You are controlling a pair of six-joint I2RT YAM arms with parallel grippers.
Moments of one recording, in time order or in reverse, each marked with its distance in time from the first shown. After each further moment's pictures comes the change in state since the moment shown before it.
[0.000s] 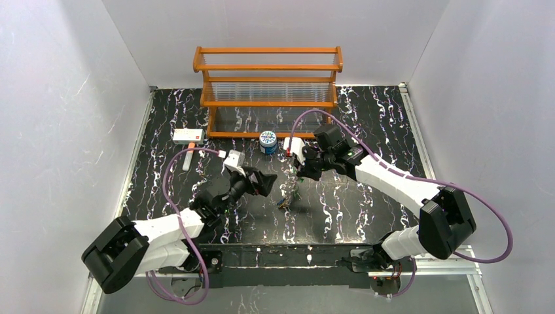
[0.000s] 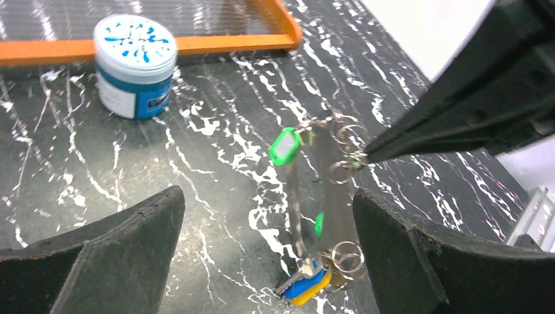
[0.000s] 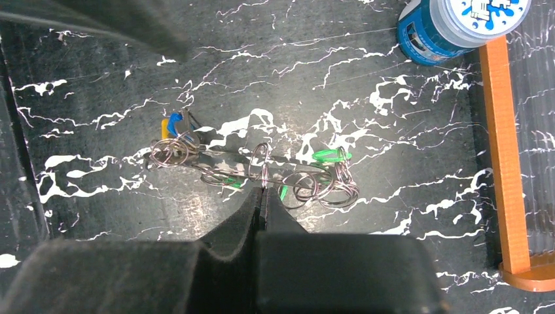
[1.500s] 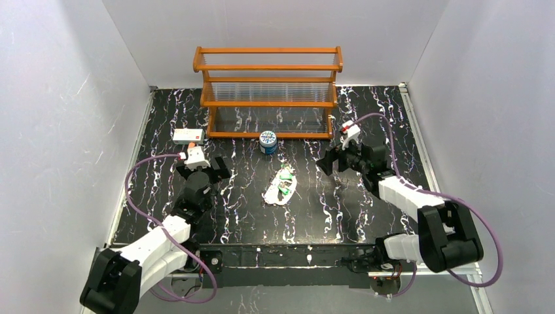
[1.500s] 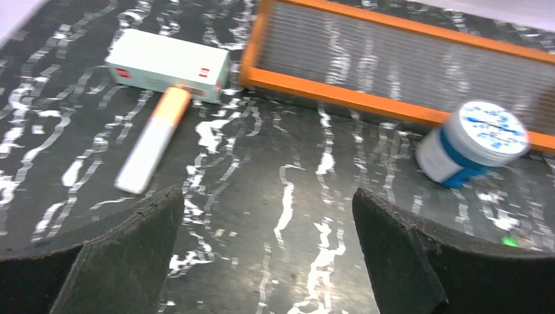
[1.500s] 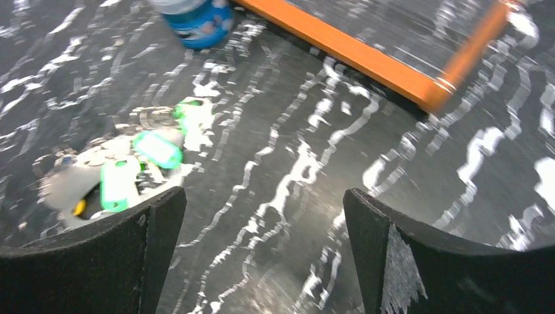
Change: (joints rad) left arm 0.330 -0.227 -0.022 -0.318 -0.406 0.153; right arm -0.377 -0.093 -0.425 0.735 -0.017 0.575
